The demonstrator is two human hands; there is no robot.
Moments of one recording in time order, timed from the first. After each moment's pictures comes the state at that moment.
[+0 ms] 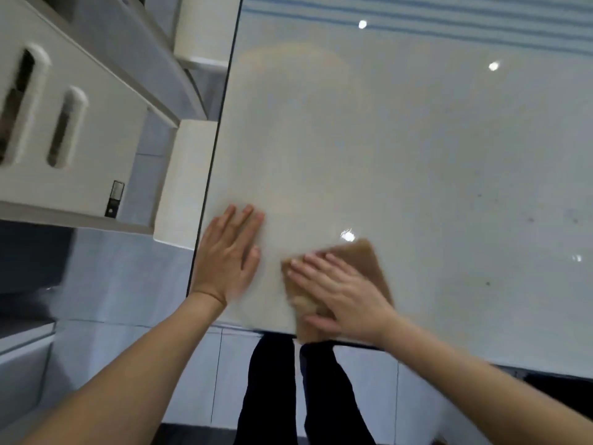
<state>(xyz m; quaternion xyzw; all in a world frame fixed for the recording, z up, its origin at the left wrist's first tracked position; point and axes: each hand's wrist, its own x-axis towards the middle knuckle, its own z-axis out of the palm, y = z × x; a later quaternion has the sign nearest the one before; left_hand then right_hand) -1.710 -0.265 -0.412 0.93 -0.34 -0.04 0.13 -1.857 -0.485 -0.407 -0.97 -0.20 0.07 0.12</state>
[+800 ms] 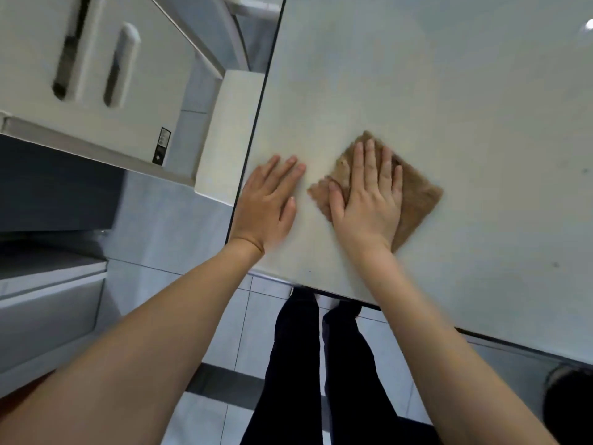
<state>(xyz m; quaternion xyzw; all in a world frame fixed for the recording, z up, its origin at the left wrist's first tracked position) -1.709 -0.266 -0.409 0.93 -0.33 -0.06 0.16 -1.777 -0.433 -0.410 -0.97 0.22 0.01 0.13</state>
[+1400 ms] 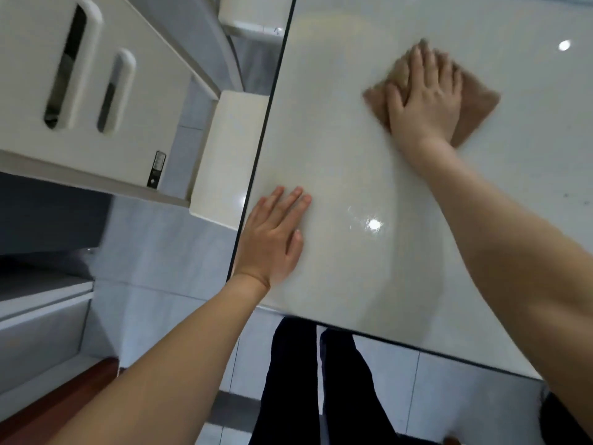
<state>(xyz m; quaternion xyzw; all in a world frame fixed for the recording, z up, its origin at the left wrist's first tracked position) -1.710 -0.264 -0.410 0.93 -0.33 -0.05 0.18 -1.626 -0.567 -0.409 -0.96 0.24 0.03 0.11</state>
